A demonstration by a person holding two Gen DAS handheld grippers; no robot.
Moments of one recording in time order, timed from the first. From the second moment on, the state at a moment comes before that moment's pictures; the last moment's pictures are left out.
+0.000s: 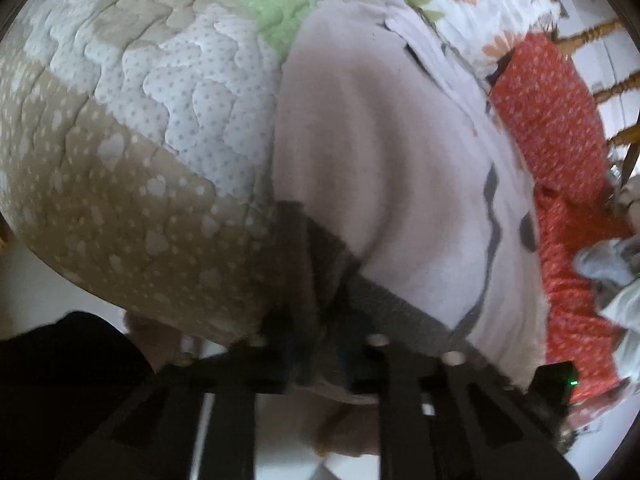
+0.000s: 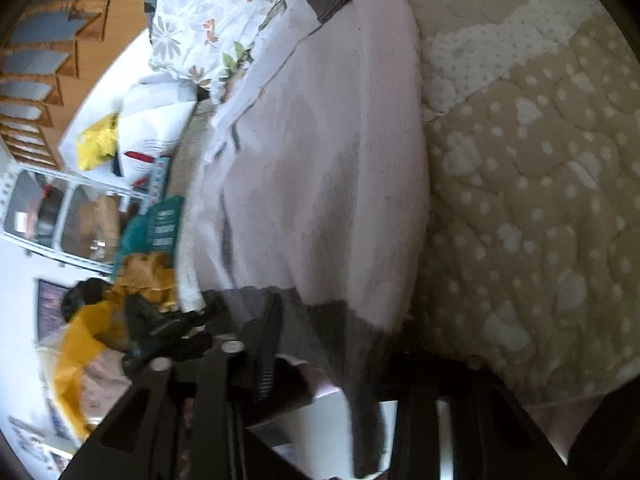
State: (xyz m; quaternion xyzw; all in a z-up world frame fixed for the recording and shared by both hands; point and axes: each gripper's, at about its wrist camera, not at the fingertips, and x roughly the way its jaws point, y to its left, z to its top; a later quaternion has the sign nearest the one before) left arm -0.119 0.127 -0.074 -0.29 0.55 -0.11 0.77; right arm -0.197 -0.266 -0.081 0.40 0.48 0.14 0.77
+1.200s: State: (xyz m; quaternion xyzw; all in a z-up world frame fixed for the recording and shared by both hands) left arm -0.103 0.107 0.038 -0.28 0.47 -0.19 0.82; right arm -0.198 -0.334 0.039 0.35 0.42 0.16 0.82
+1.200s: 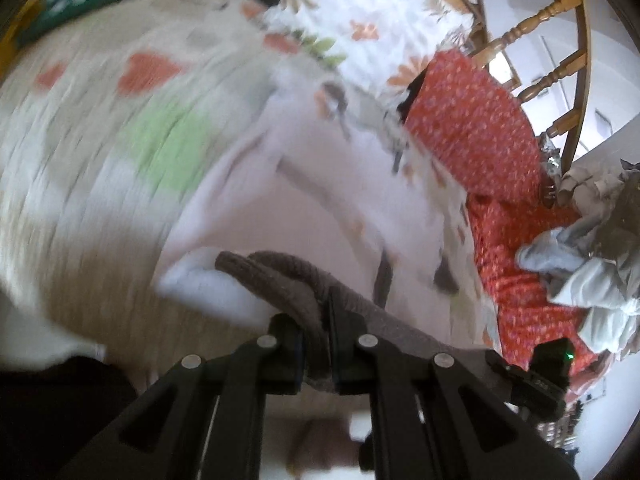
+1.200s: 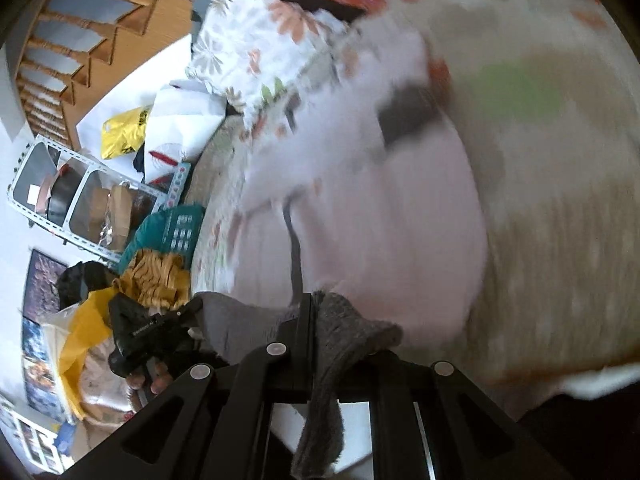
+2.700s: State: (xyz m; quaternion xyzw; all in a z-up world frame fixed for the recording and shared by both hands) left arm 0.155 0.034 0.030 -0.26 0.49 -0.10 0.83; right arm 0.103 -0.425 -0.009 0.47 0.40 0.08 0.79
